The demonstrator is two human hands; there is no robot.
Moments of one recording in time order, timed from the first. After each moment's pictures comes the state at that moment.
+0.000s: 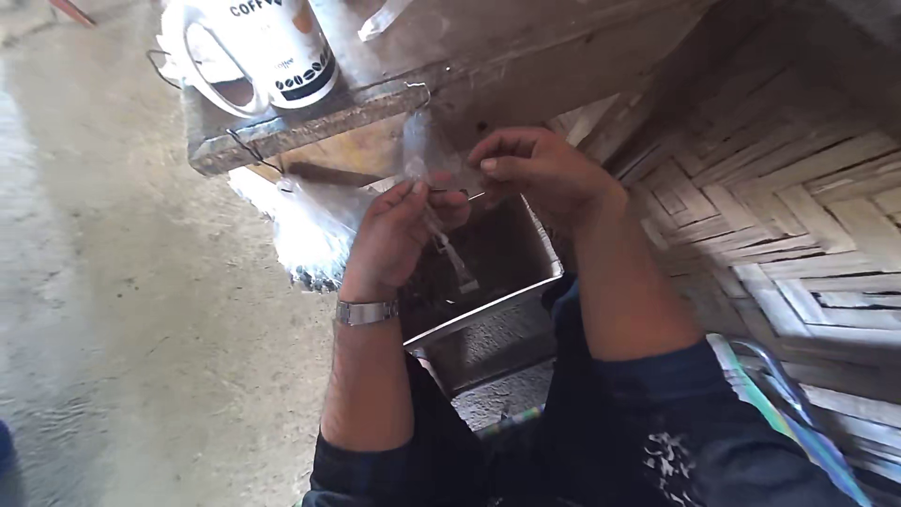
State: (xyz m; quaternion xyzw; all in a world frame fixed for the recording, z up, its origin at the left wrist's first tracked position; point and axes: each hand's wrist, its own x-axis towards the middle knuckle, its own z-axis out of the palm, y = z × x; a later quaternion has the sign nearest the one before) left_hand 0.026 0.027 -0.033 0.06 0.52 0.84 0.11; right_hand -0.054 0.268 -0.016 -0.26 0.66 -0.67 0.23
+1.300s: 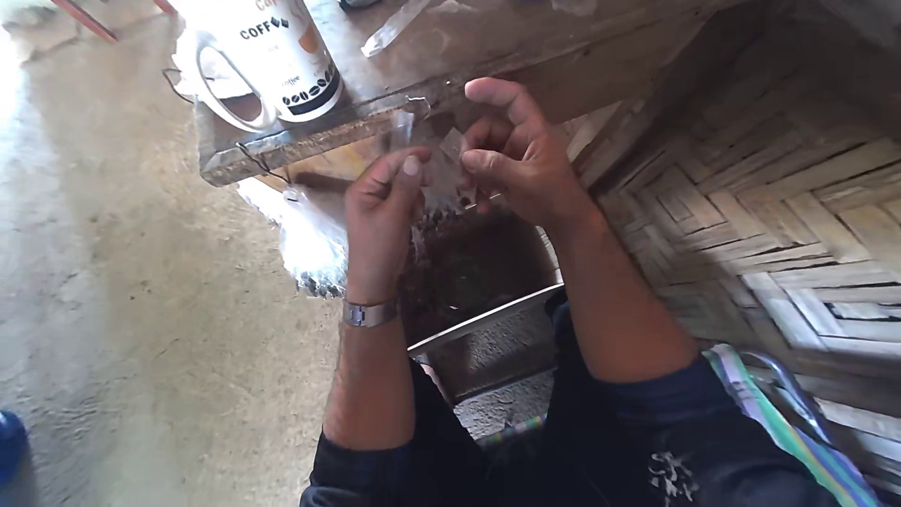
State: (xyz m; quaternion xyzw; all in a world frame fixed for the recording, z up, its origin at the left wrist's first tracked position) left_hand 0.009 0.028 -0.019 0.12 0.65 0.74 -0.12; right_hand -0.042 0.230 0.001 -0.31 0.58 -0.75 0.06
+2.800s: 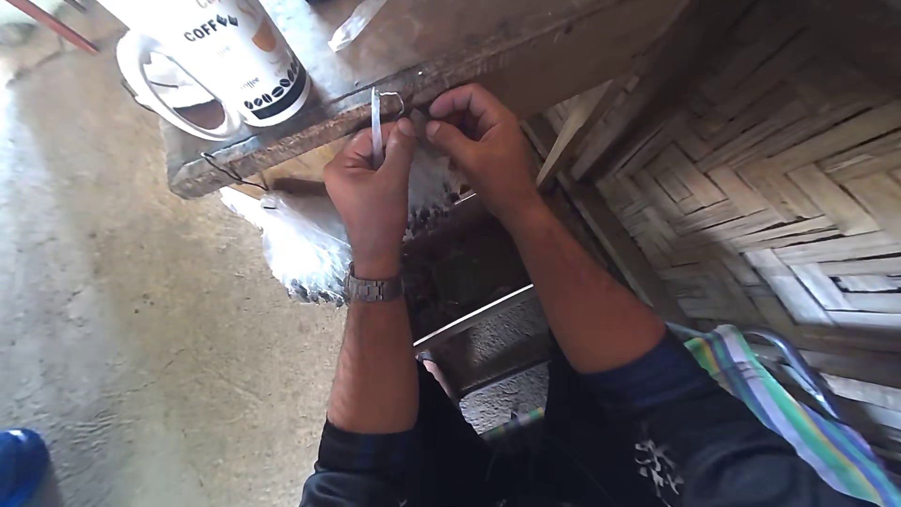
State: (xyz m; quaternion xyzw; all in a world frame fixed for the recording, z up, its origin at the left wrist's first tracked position) left_hand -0.020 0.052 -0.012 0.03 0.73 0.62 -0.27; right_hand -0.052 0.199 -0.015 -0.18 0.67 -0.71 -0.11
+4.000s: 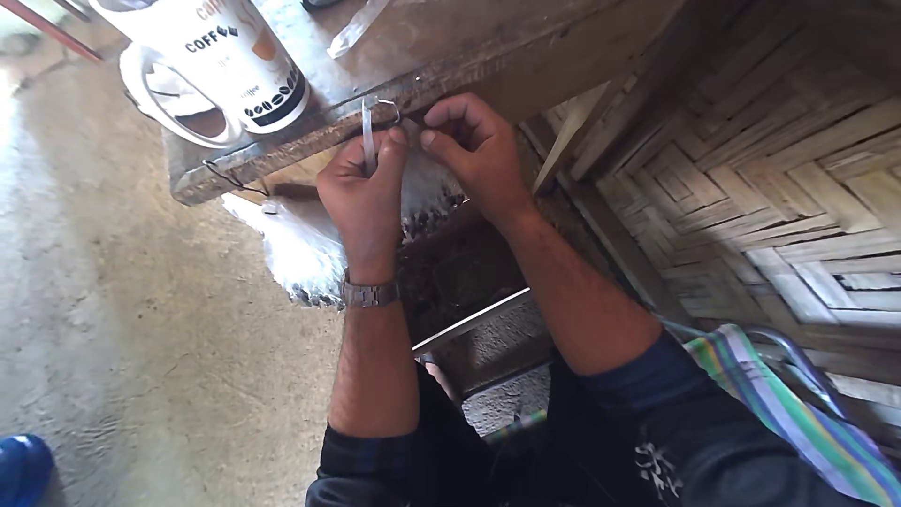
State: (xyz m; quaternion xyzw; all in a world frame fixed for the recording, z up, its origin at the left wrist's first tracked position) left_hand -0.018 0.046 -0.013 0.04 0.73 0.62 -0.28; right_hand -0.050 0.195 -0.020 -0.21 0.65 -0.72 -0.13
